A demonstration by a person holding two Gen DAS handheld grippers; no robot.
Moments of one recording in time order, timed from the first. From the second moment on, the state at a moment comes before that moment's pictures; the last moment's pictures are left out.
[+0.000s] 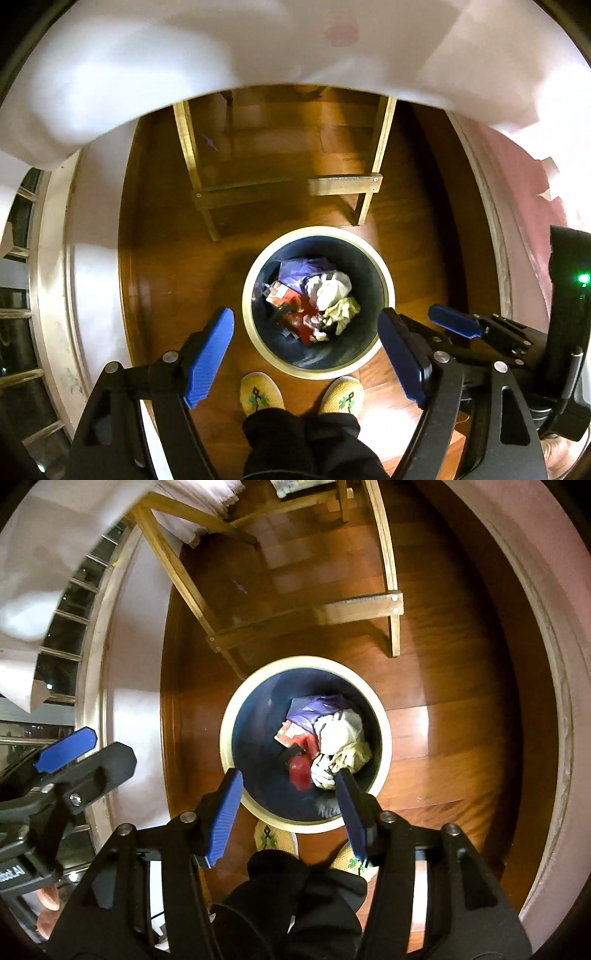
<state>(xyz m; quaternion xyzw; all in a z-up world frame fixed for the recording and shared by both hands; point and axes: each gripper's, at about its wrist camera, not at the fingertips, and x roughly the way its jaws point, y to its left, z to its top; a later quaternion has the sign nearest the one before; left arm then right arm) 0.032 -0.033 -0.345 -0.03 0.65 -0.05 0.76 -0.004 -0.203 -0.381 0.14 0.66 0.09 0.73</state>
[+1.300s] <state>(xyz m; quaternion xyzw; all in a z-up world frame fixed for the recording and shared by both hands) 0.018 -0.042 0.064 -0.05 0.49 -0.01 0.87 -0.005 -0.250 0.009 0.15 0.48 0.14 0.85</state>
